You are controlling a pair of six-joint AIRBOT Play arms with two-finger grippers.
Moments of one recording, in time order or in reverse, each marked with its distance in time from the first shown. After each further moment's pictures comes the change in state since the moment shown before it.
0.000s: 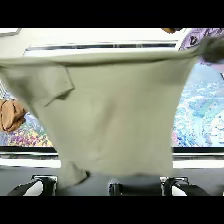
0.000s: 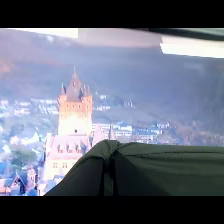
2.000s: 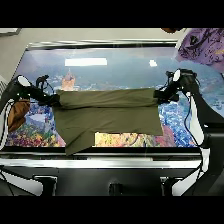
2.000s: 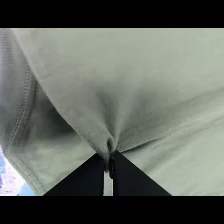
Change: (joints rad) left arm -0.152 -0.703 -0.090 0.056 -0.087 0.055; right arm 0.000 -0.639 -0.142 -0.019 -0.031 0.049
